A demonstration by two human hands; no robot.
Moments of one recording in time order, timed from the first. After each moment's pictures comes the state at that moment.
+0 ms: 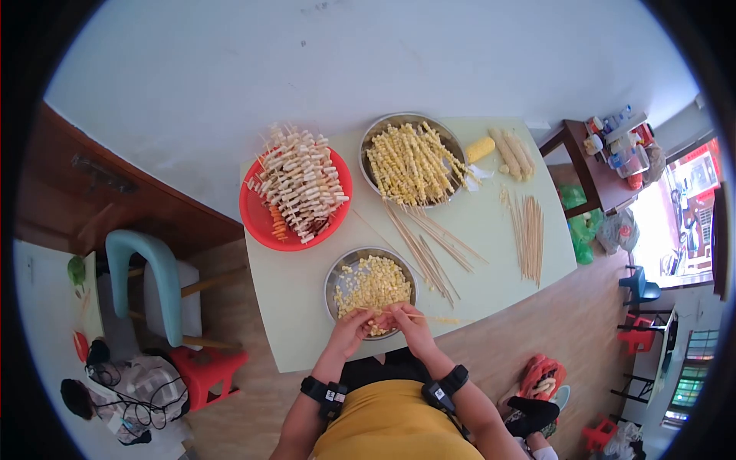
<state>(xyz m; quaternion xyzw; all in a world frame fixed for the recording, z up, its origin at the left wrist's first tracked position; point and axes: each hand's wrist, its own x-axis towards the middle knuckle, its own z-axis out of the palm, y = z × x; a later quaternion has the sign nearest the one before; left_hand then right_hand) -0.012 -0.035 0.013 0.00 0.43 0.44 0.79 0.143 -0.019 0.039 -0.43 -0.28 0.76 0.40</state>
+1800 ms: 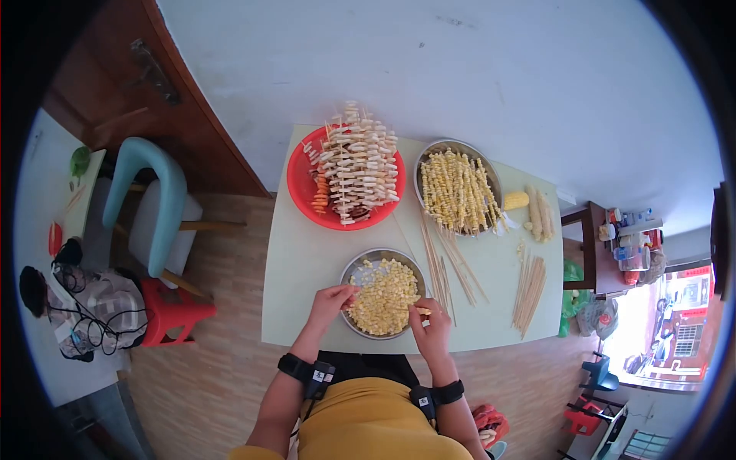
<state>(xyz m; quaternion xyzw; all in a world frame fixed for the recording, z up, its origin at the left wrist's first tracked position) -0.064 -0.032 0.017 0.17 0.59 0.47 0.63 0.133 0.014 0.100 -0.50 -0.73 0.31 0.34</state>
